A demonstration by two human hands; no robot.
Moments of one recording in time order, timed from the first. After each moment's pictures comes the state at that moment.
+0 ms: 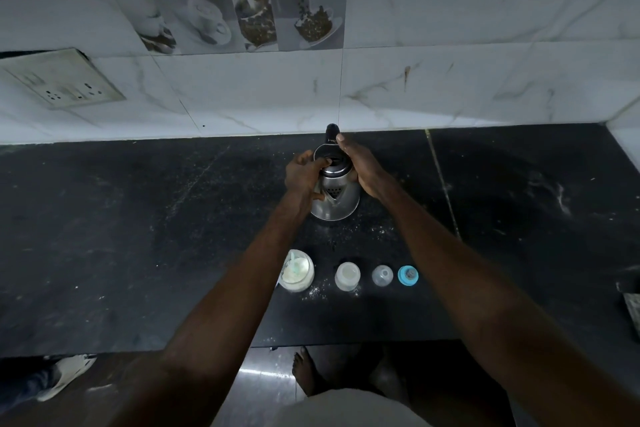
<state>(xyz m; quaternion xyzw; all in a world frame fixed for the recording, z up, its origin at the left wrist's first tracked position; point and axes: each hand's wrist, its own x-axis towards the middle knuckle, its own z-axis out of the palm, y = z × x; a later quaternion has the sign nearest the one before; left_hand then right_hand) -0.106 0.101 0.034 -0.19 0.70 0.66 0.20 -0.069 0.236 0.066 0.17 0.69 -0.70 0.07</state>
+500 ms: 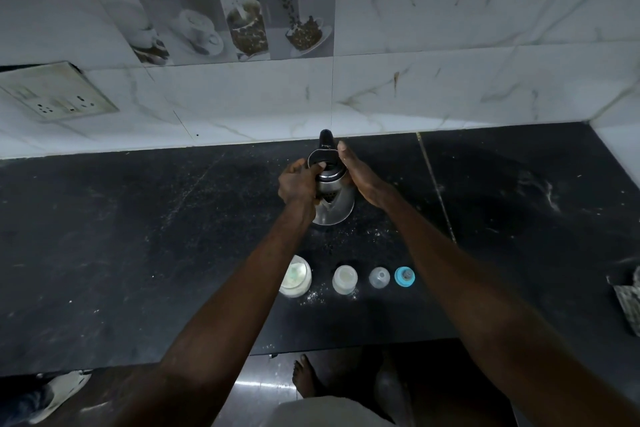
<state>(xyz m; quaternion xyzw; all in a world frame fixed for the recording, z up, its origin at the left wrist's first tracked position) -0.091 0.109 0.038 -0.26 0.66 0.69 0.13 -0.048 0.241 0.067 0.11 0.73 -0.67 0.11</state>
